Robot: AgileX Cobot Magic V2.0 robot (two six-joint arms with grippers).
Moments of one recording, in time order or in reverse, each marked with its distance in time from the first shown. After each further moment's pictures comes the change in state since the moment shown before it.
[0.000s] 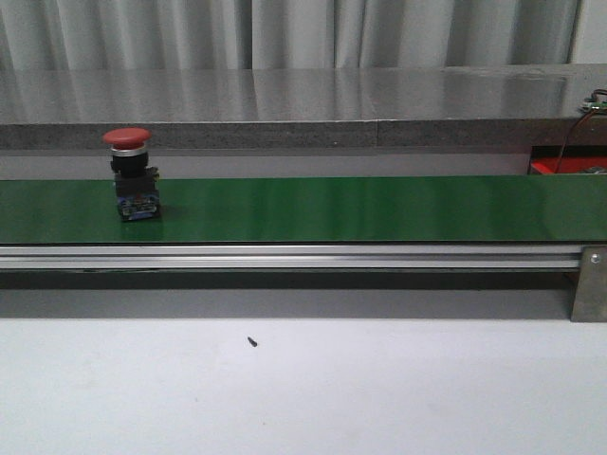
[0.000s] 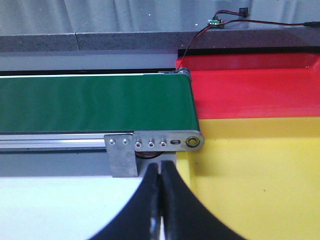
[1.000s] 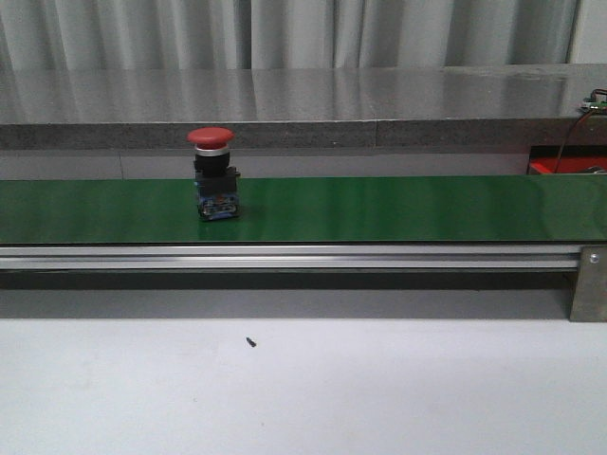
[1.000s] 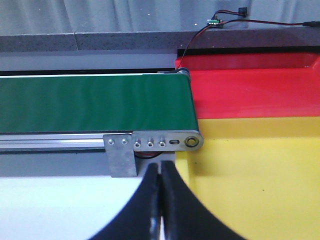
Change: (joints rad) left arm -0.523 -0.220 -0.093 -0.067 0.075 0.133; right arm 0.000 0.000 0.000 0.000 0.000 0.000
